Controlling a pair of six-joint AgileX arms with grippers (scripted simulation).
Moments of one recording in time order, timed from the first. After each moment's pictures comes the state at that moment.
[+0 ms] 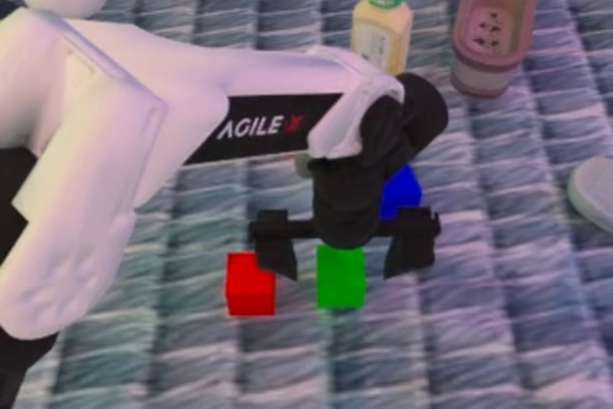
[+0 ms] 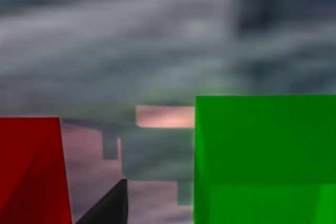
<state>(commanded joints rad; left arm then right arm) -0.81 2.25 1.63 -0.95 0.00 -0.79 0.01 0.00 0.00 0.00 0.00 0.00</state>
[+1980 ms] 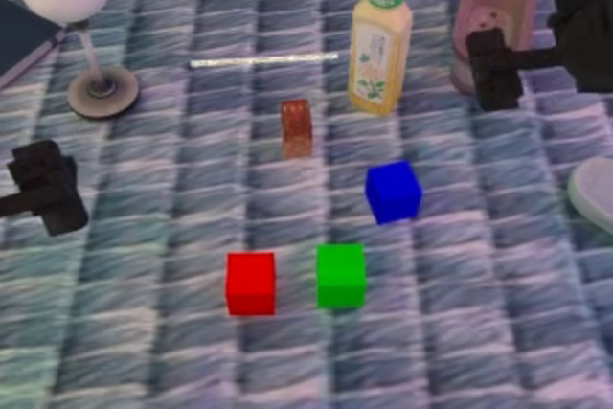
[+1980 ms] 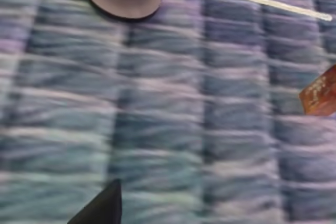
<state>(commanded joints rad) -0.21 0.70 0.56 -0.44 -0.02 -0.41 0.36 1.63 1.41 -0.89 0.00 0.18</state>
